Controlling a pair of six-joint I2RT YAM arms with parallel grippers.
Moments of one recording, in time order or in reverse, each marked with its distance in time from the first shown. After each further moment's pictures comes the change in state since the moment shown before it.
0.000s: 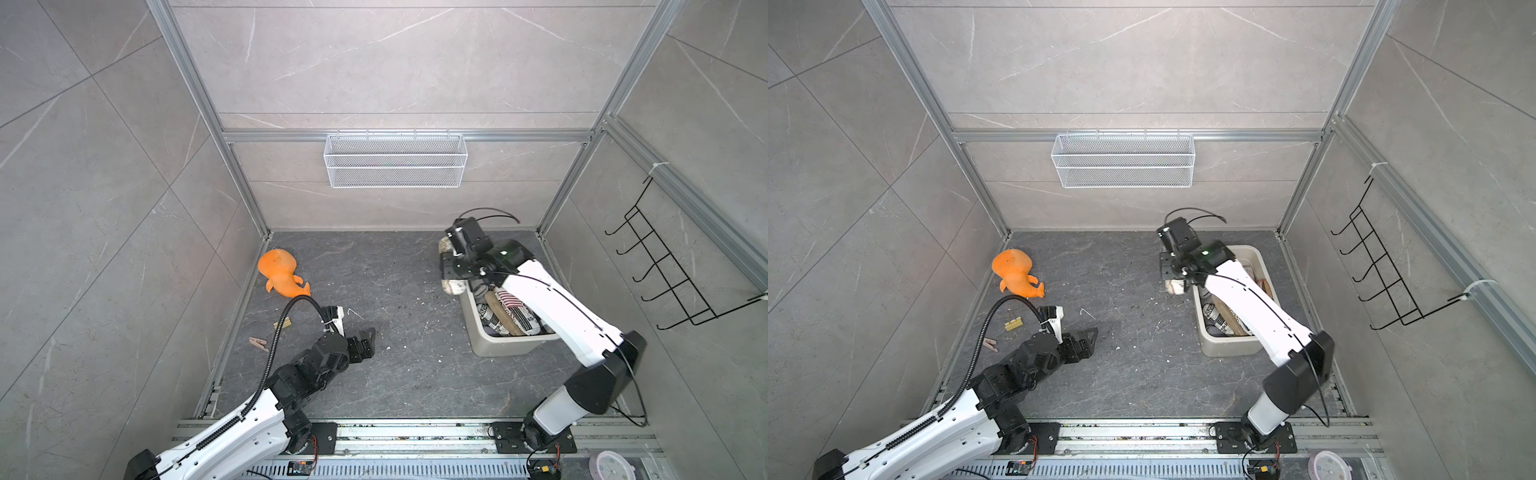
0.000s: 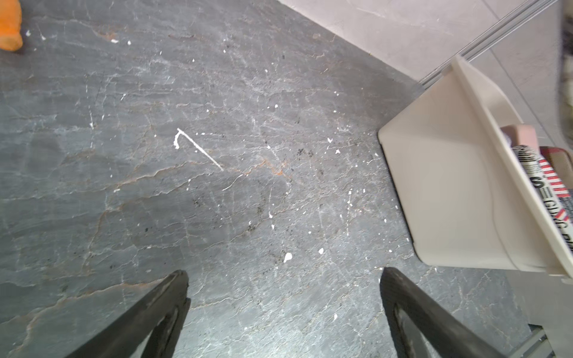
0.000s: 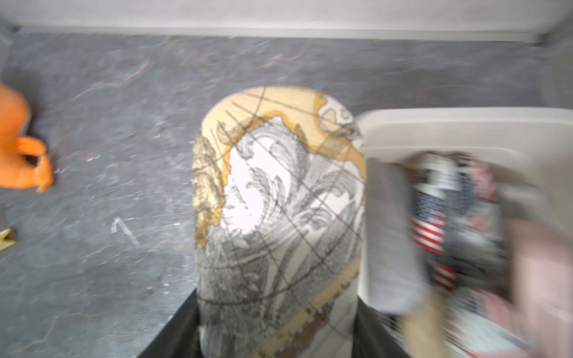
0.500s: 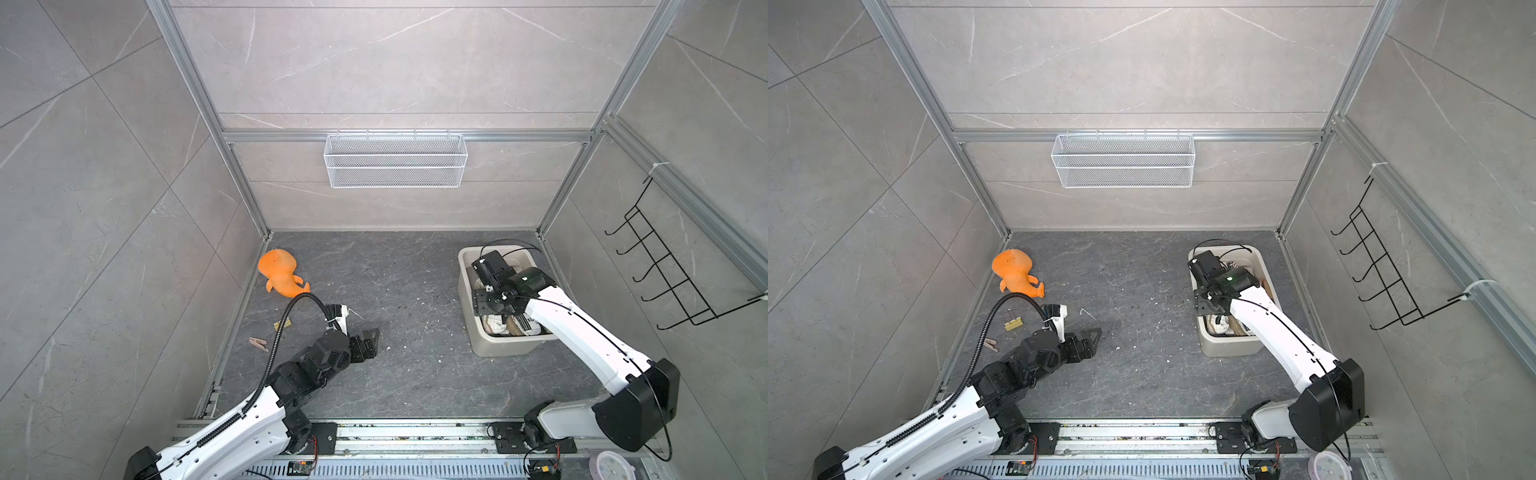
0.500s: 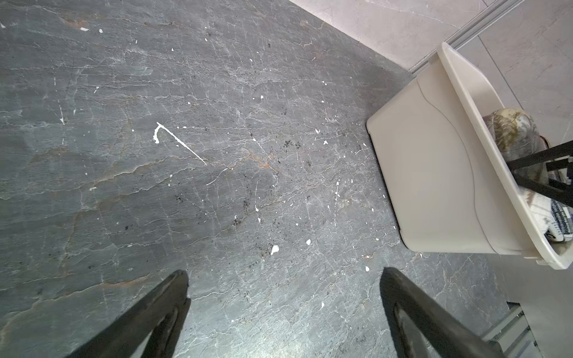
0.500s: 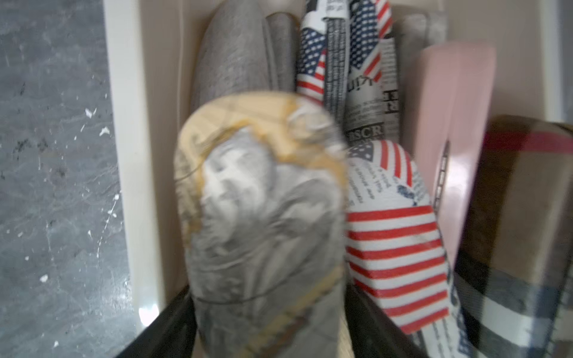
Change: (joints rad) left arm 0.000 0.013 0.026 -0.021 0.053 0.000; right arm -0.079 -0.173 -0.375 -0.080 0.060 -0.030
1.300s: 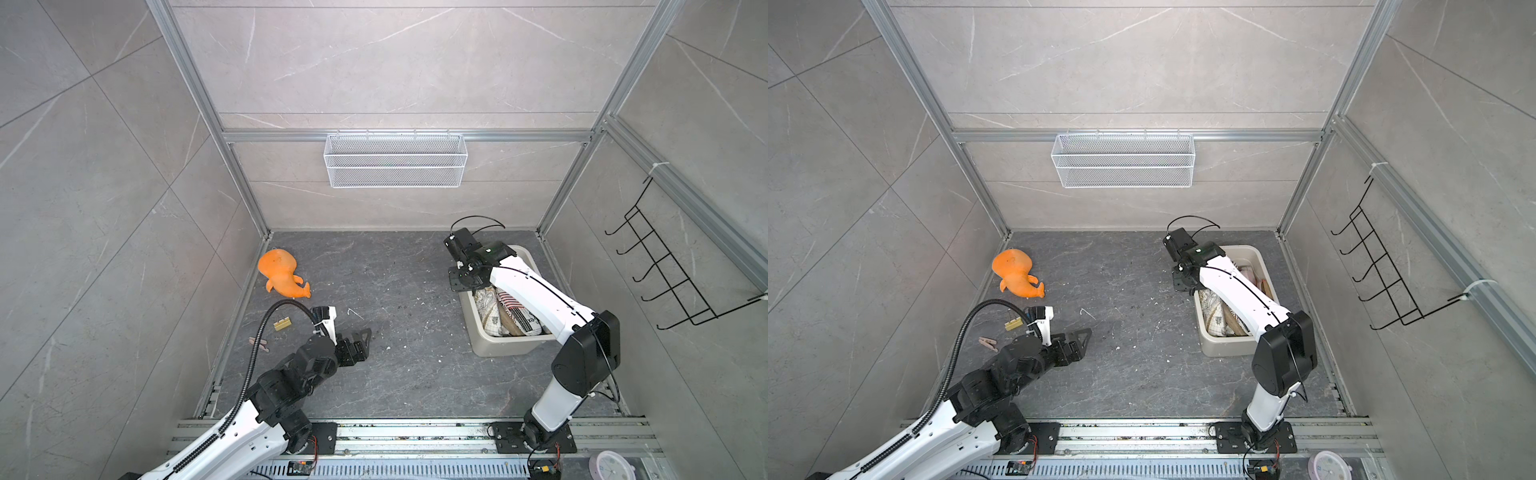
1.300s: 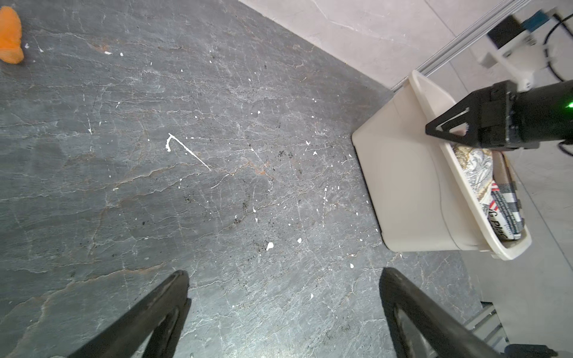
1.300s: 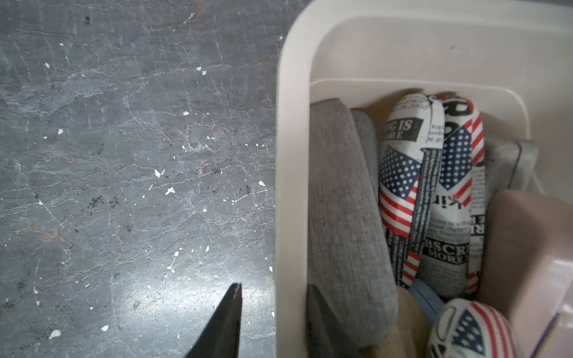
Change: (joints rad) left arm 0.000 -0.182 0.025 -0.144 -0.013 -0.016; right arm 0.037 0.347 0.297 0.054 -0.039 -0.018
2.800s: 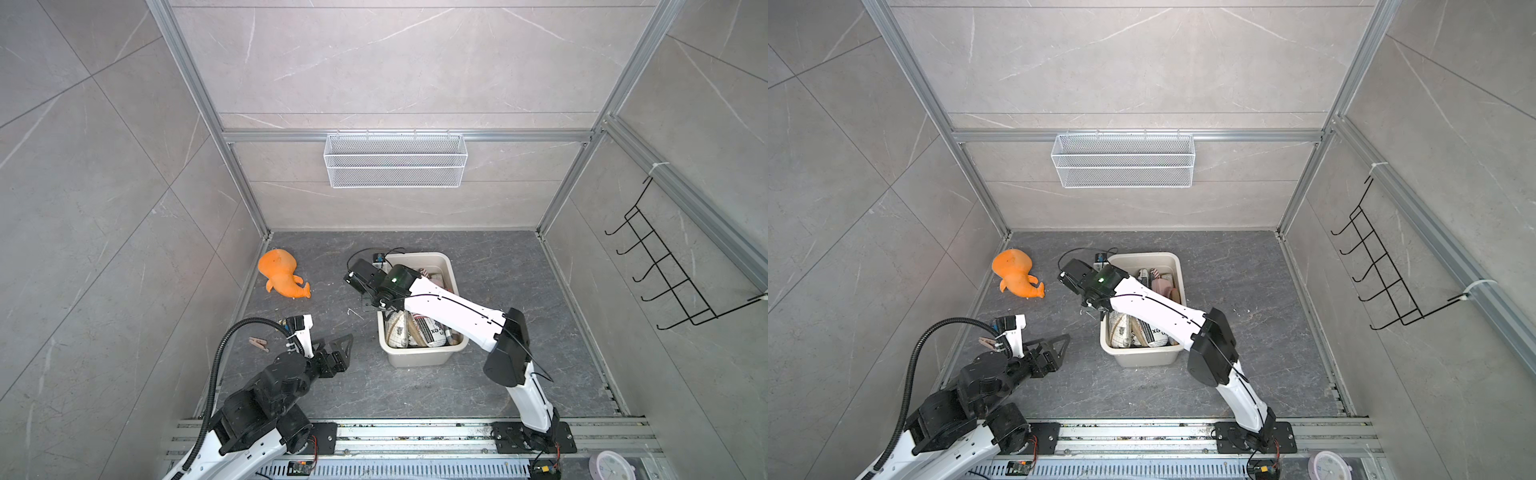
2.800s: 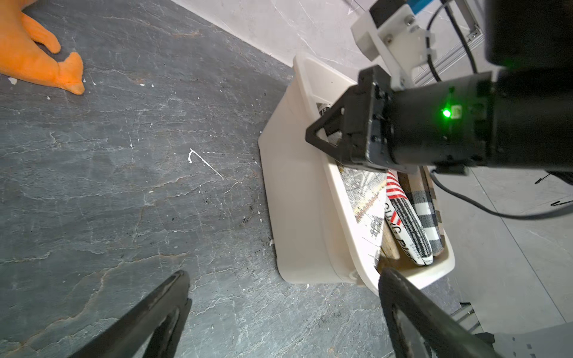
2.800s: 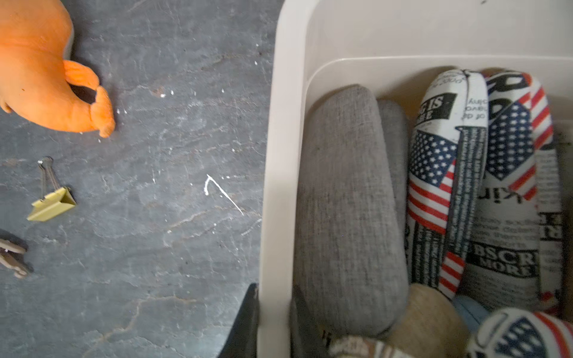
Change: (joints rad) left arm 0.000 -0.227 0.084 -0.239 -0.034 0.015; right arm 0.502 0.517 0.701 -0.092 0.081 0.450
